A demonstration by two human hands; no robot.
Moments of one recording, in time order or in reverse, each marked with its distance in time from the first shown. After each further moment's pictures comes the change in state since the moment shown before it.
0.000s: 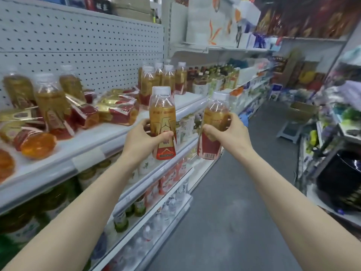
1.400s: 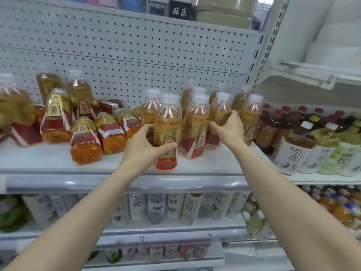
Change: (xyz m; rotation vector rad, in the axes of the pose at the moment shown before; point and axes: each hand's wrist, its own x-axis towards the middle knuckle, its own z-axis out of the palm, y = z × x) left_hand 0.297 -0.049 0.137 0.368 0.751 -0.249; right_hand 0.495 0.071 0.229 0.134 -0.549 -0.367
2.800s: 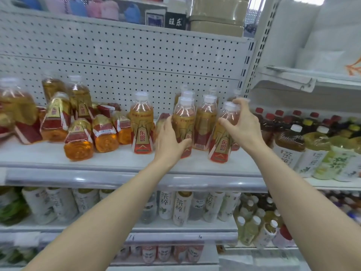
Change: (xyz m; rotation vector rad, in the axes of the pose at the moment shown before) left_hand 0.014 0.041 0.098 0.182 0.105 0.070; right_hand -0.009 0.019 -0.083 -0.047 0.009 -0.312
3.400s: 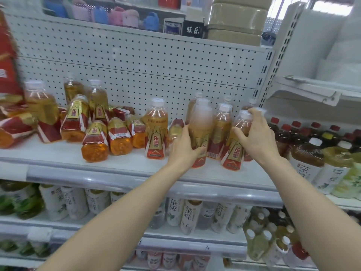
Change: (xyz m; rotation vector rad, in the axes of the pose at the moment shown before) left_hand 0.005 0.001 -0.001 -0.023 -0.063 0.000; right_hand 0.011 0.003 0.010 -0.234 -0.005 -0.026
